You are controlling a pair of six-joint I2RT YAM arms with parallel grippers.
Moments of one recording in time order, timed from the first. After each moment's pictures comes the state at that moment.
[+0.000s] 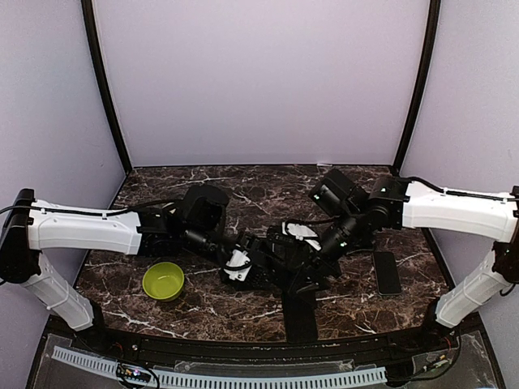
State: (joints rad) left arm -1.03 1.50 1.01 -0.10 0.59 1.13; right arm 0.99 1.45 1.17 -0.79 -0.60 -0.28
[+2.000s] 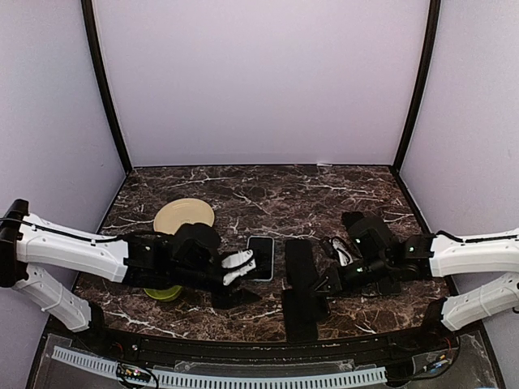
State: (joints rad) left arm -1.17 1.37 0.79 -0.06 0.13 0.19; right arm 0.95 1.14 0.57 -0.25 -0.38 0.80
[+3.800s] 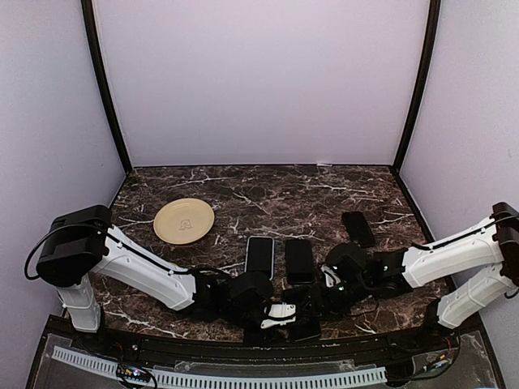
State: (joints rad) left arm -1.34 1.87 0.91 0.11 0.21 0.22; right arm 1.08 1.38 0.48 -0.02 -0.32 1.15
